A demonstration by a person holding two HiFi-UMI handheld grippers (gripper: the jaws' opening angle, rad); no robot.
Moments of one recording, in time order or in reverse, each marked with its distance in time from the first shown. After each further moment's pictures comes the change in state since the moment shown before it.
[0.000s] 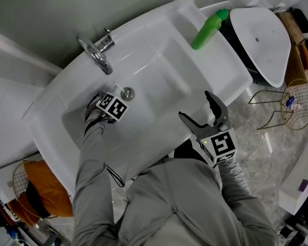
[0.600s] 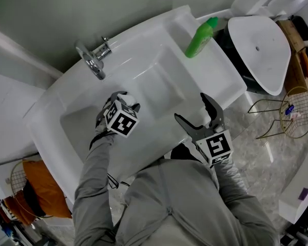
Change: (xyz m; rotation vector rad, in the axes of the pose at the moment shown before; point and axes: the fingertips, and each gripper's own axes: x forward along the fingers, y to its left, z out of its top) left arm -0.119 -0.061 0.116 -0.063 -0.426 -0.066; right arm -0.007 -0.018 0.012 -0.018 -0.047 0.026
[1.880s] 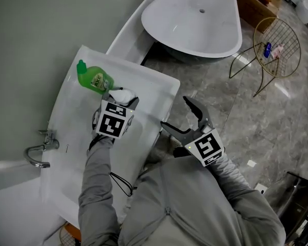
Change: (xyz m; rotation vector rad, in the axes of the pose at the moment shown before) left arm 0.094 -0.152 0.317 0.307 -0.154 -0.197; right arm -0.130 -0.201 -0.089 0.231 -0.087 -0.335
